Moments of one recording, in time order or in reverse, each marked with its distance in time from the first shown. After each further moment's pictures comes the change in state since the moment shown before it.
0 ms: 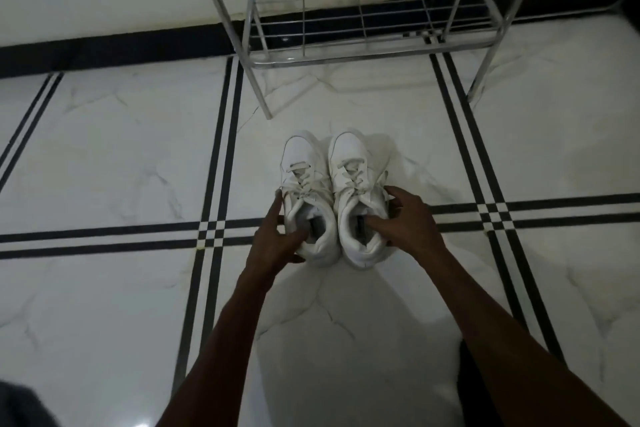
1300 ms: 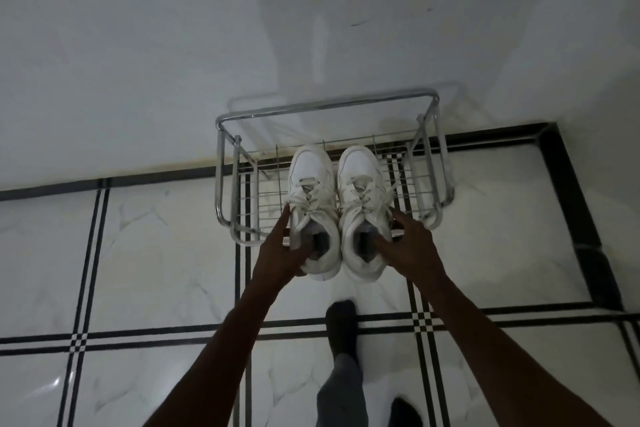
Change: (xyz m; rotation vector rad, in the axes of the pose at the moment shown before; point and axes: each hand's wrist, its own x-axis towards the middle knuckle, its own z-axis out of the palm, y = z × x) left_hand 0.040 0.514 -0.020 0.105 -0.068 -0.135; right_hand 0.132 -0.349 -0.313 0.063 -0.040 0.087
